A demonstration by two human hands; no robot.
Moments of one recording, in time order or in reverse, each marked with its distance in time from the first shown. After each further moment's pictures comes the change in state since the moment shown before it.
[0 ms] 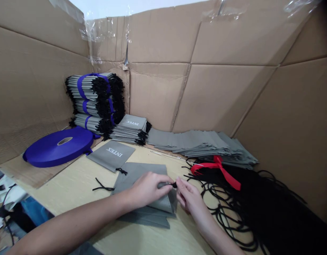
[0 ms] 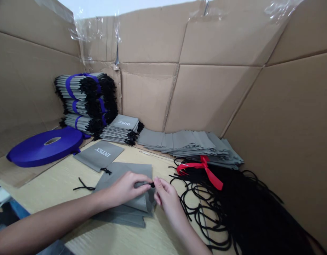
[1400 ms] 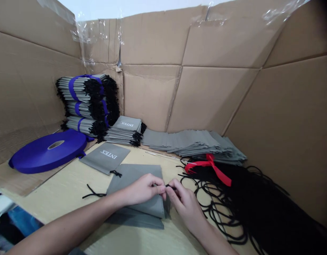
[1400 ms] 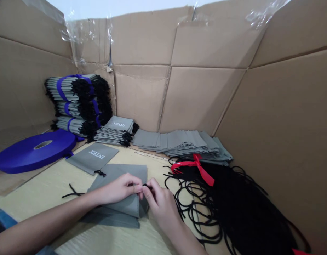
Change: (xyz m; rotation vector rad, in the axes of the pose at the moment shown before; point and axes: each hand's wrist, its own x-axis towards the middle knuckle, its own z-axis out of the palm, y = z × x) left_hand 0.005 -0.002 -0.006 -0.427 -0.193 -0.045; right_hand -0.016 -0.010 -0.005 -0.679 -0.002 -0.384
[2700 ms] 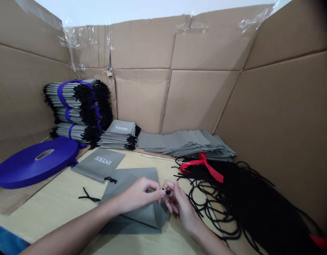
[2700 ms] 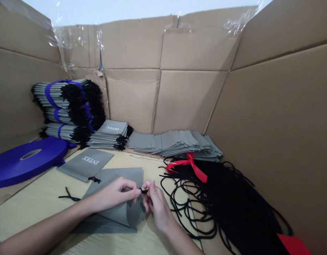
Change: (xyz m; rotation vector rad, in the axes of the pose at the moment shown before) left_hand -0.004 0.011 0.000 -0.053 -0.033 0.033; right_hand 0.002 0.001 0.010 0.660 -0.039 0.193
